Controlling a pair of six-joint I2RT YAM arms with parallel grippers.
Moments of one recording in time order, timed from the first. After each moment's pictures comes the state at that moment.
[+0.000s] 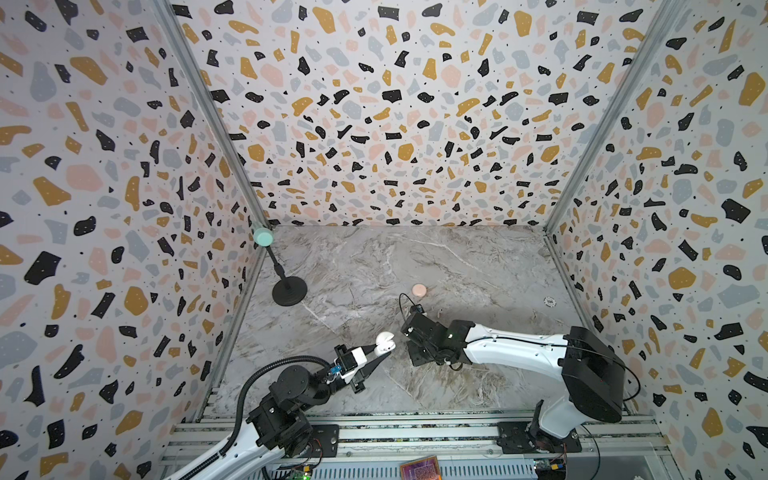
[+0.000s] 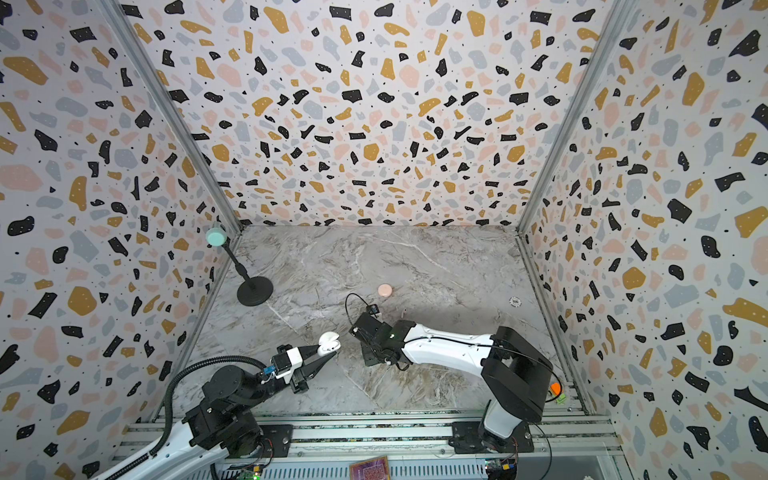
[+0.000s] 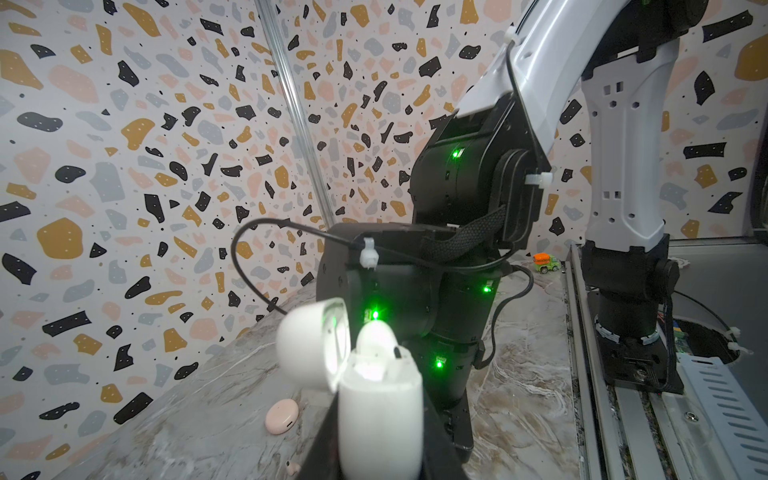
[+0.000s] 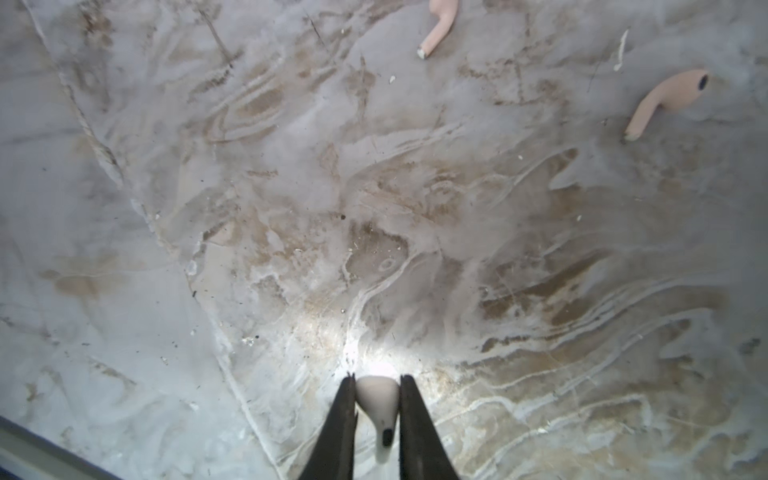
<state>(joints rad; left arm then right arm) -0.88 0.28 0.17 0.23 0.22 0.19 1.08 1.59 1.03 -0.55 0.18 0.68</state>
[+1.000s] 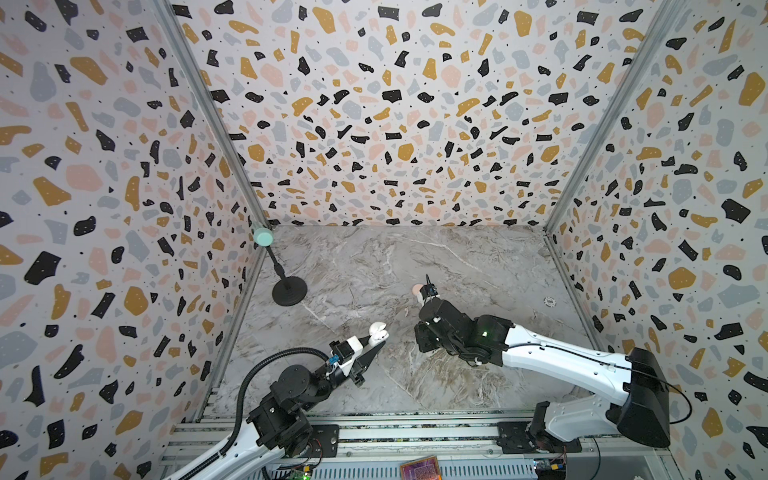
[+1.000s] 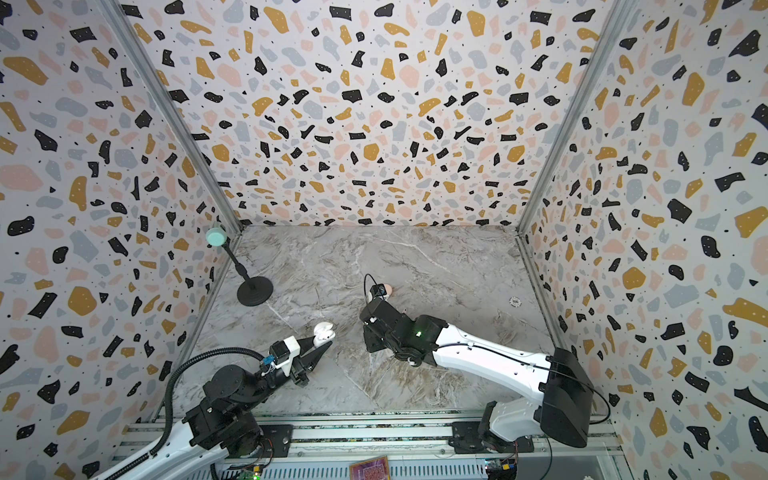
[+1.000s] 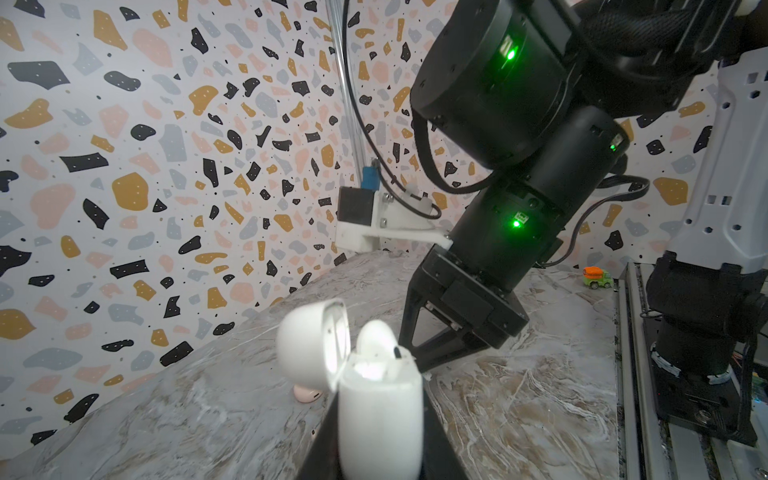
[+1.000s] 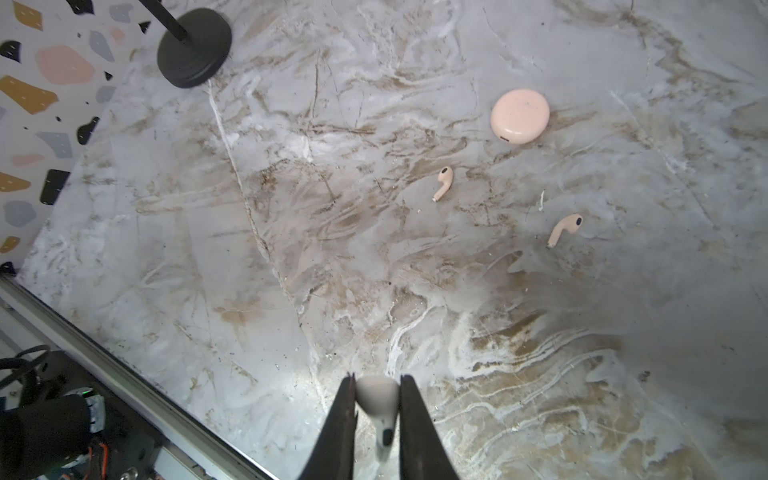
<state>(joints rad) -0.88 0.28 0.17 0.22 0.05 0.12 1.08 1.35 1.09 -0.57 0.24 0.63</state>
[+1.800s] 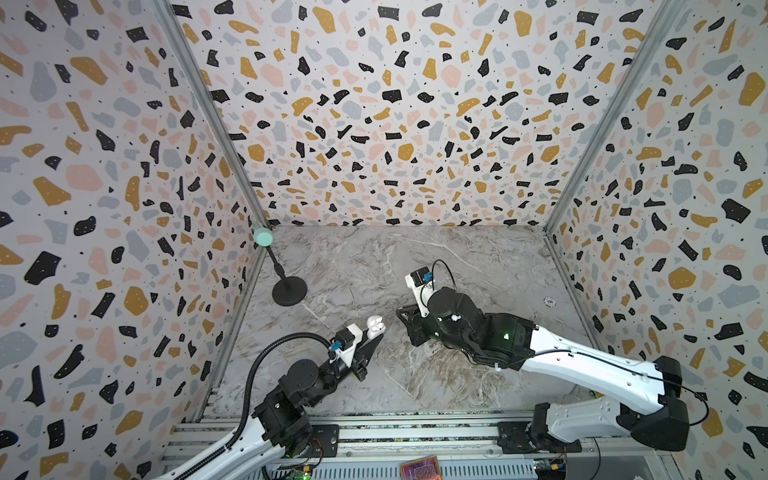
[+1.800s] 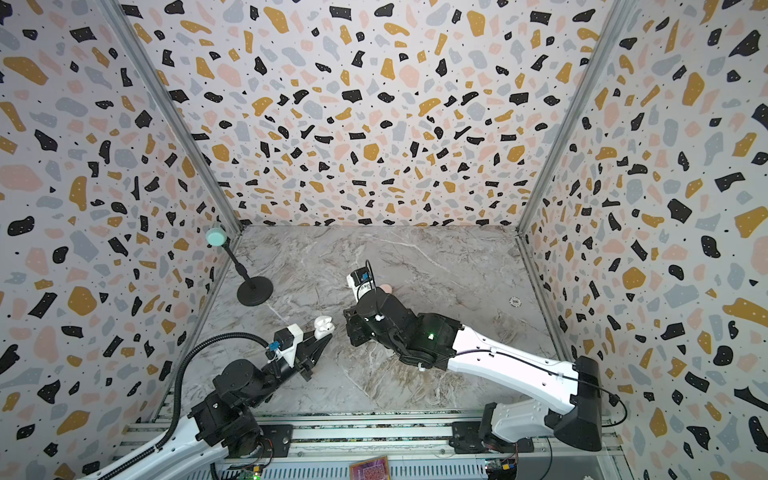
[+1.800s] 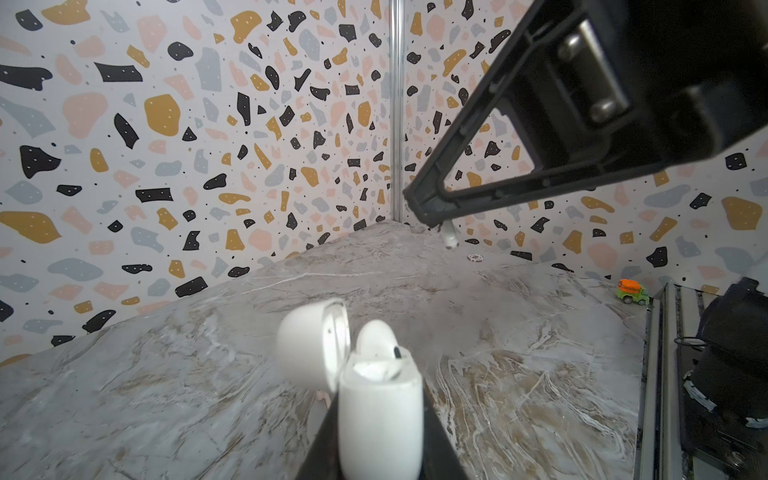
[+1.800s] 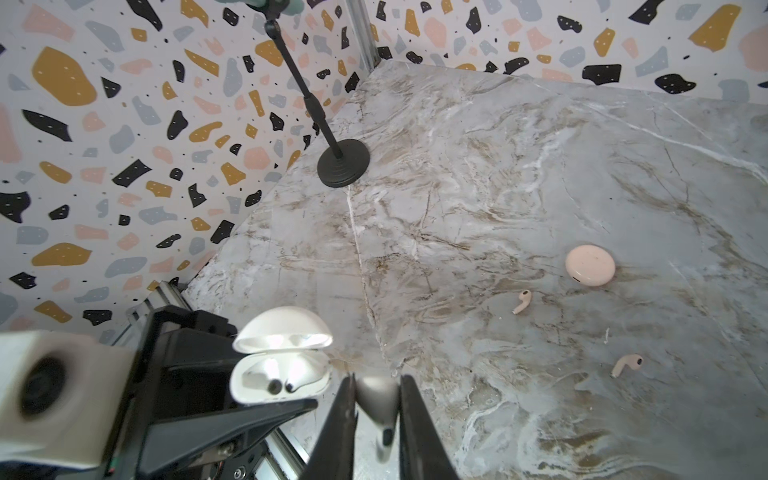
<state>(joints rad) -0.86 0.37 0.18 0.23 -0.04 -0.01 1.19 1.29 1.25 -0.47 0.25 0.49</state>
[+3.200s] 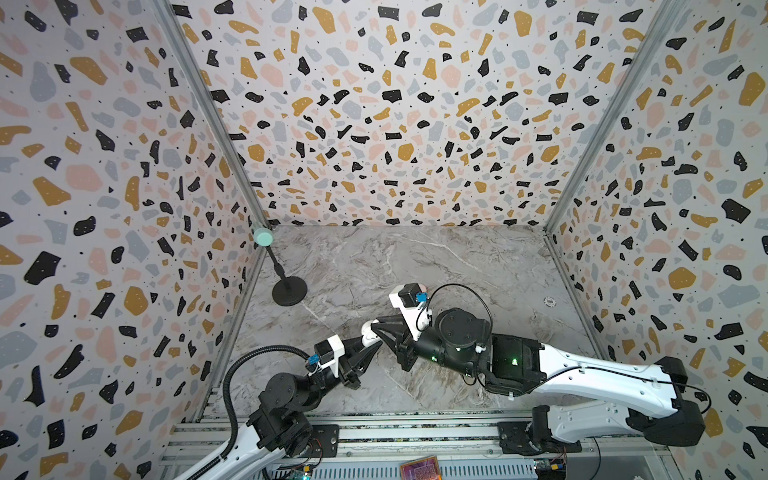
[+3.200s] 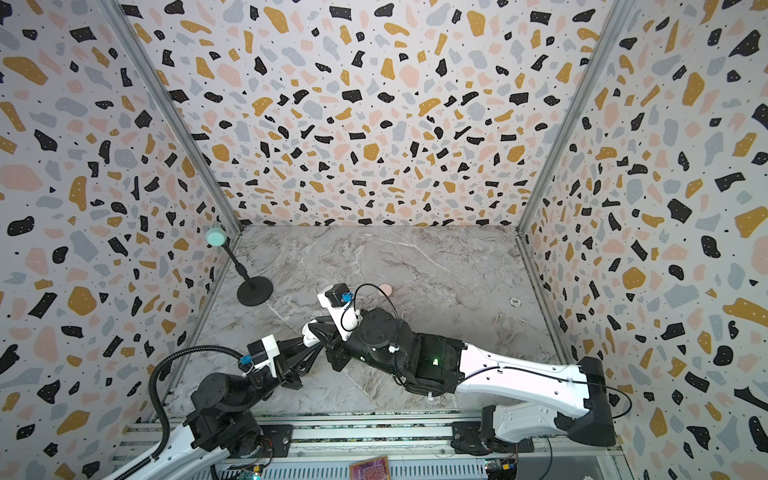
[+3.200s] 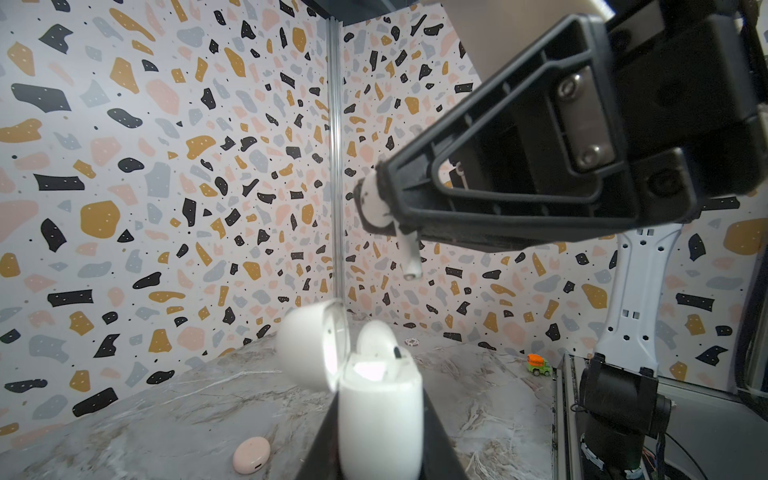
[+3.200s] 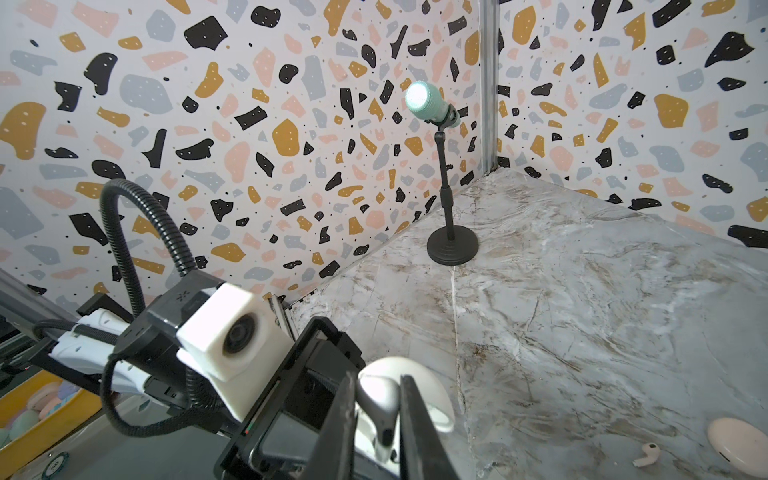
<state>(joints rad) -0.85 0.23 0.13 0.42 0.16 -0.07 1.36 1.23 1.20 -0.15 0.22 0.31</state>
